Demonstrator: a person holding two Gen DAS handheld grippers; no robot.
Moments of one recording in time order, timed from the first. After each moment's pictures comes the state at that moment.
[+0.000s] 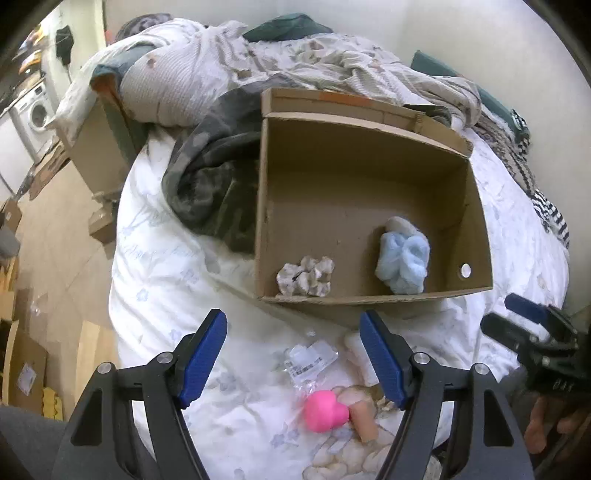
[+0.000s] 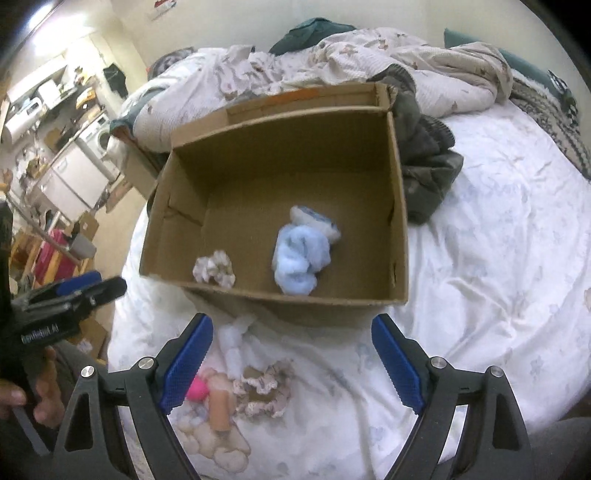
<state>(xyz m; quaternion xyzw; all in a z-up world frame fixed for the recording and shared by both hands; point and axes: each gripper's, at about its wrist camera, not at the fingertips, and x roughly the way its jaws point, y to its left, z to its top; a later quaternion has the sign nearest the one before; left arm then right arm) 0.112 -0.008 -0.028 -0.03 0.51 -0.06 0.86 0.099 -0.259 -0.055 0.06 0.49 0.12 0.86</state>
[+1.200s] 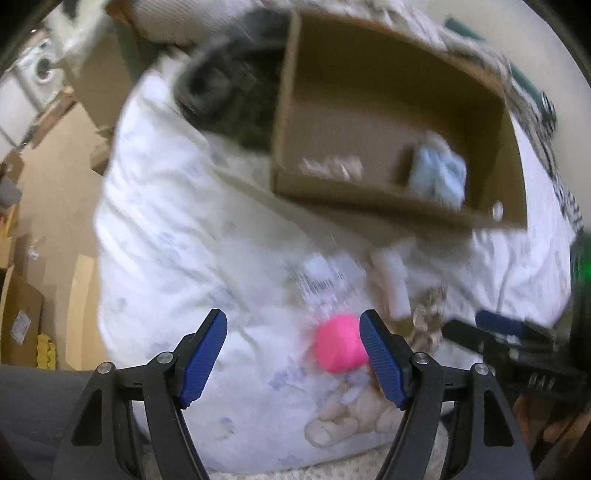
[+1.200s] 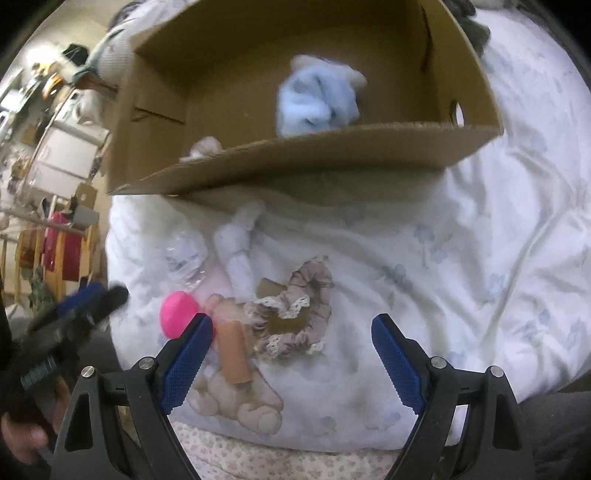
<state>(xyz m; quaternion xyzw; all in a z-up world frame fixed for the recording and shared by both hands) 0.082 -0.007 -0.095 -0.04 0.62 -0.04 0.79 0.093 -0.230 -0.141 0.13 0.64 0.12 0.75</state>
